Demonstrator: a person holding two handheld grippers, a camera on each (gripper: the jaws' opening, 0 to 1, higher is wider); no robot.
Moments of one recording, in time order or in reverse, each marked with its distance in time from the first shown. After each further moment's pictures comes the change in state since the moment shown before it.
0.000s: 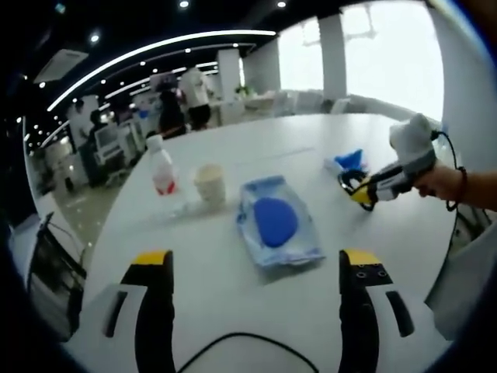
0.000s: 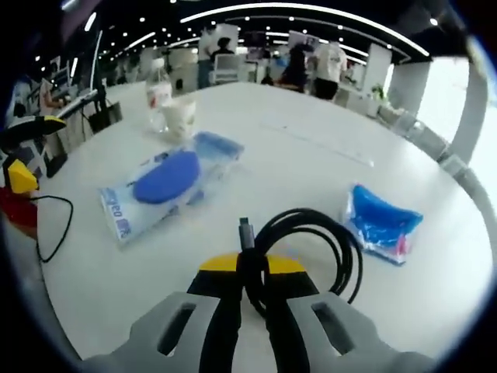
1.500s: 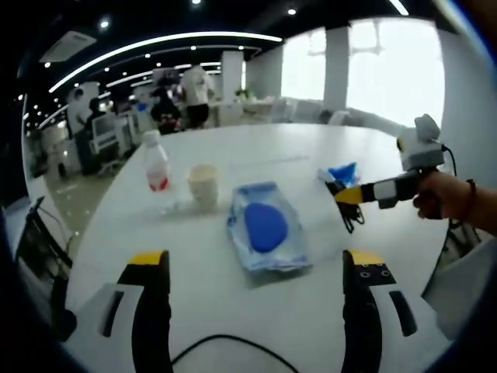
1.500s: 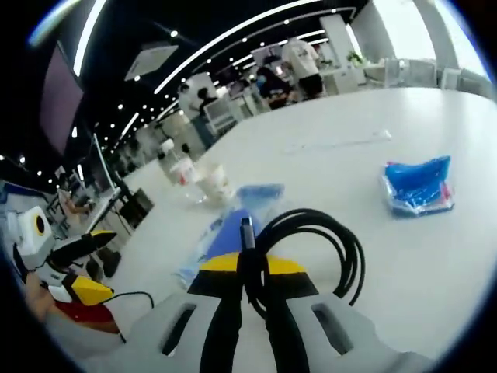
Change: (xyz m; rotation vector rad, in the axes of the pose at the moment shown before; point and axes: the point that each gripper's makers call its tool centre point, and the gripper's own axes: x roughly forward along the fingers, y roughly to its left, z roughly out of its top) left arm 0.000 -0.007 0.004 -0.064 -0.023 -0.042; right arm -0.035 0.037 0.053 0.479 -0.206 0.177
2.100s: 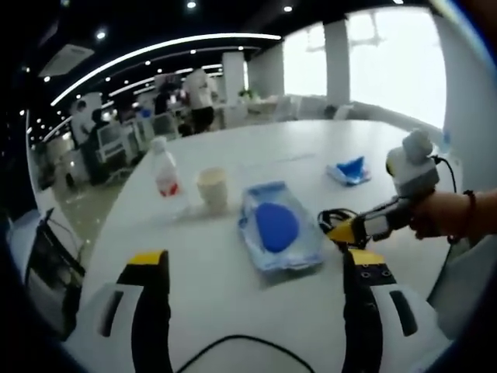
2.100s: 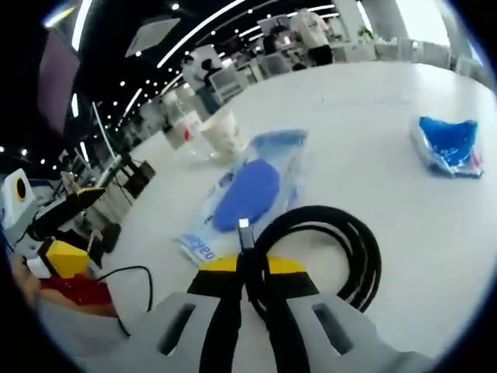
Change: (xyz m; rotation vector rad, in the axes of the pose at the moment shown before) left arm -0.003 0.008 0.002 0.044 0.000 0.043; right arm 0.032 0.030 -0.055 0.014 0.150 0.068
